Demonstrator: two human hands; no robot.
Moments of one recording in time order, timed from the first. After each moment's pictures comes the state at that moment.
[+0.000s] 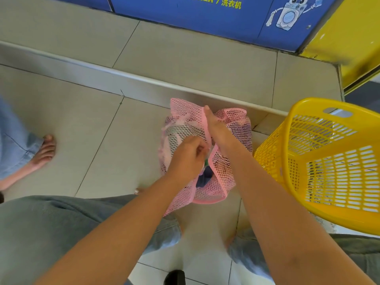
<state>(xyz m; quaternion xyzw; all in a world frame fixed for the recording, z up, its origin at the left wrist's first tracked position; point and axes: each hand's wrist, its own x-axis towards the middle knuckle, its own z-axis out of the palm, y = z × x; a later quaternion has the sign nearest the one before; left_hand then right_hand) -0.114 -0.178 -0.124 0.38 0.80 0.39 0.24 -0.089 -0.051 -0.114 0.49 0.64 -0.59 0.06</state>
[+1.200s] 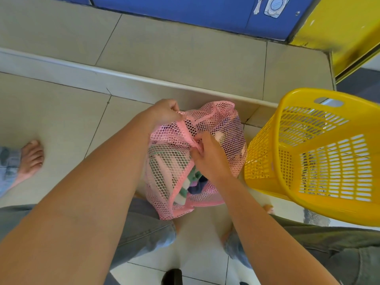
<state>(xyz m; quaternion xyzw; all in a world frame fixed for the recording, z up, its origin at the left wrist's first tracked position) -0.218 -0.113 -0.103 0.29 0.81 0.25 0.44 -0.024 -0.091 -0.158 0.35 0.85 -0.37 -0.11</state>
